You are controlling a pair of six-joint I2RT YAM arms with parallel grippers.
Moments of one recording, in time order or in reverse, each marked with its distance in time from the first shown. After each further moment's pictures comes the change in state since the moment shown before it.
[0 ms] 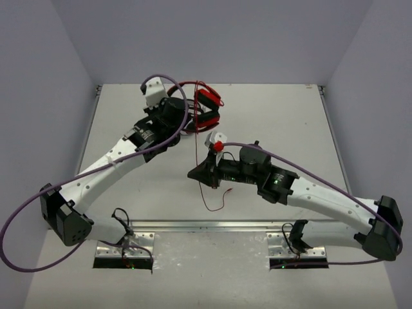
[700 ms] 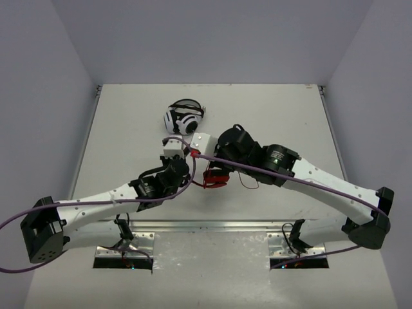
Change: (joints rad) left arm -0.272 -0.262 -0.763 0.448 0.145 0.119; right arm 0.031 0.157 0.551 -0.963 0.559 -0.657
